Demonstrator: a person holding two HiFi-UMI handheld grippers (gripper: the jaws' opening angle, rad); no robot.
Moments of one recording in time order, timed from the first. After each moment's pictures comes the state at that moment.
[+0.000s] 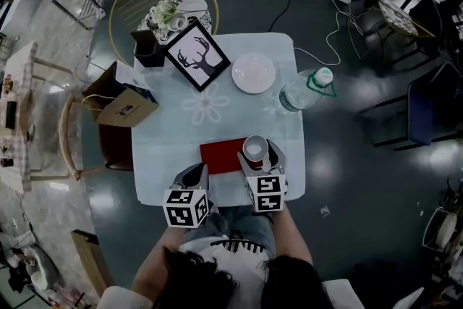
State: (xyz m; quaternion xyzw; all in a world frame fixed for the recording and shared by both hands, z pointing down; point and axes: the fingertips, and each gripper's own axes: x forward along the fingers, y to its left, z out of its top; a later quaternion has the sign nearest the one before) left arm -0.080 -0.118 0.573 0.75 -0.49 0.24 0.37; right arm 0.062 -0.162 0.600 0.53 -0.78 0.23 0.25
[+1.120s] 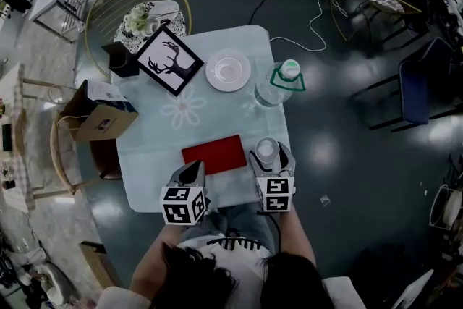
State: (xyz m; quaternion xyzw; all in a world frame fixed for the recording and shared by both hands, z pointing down) left arm -0.029 -0.134 0.581 0.76 -0.46 0.27 0.37; right arm 0.162 -0.142 0.624 0.58 -0.73 0.24 0.27
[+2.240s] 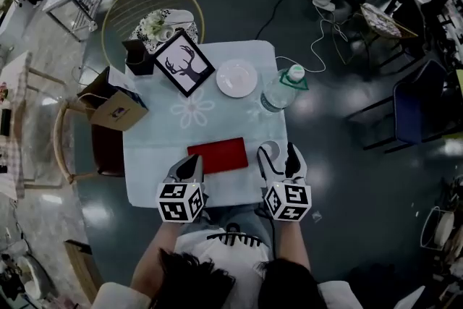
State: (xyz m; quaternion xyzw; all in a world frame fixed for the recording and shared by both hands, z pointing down) left arm -0.048 -0.140 0.531 0.78 -0.50 0.20 0.33; right arm 0.164 -0.147 0.514 0.63 -0.73 0.23 0.11
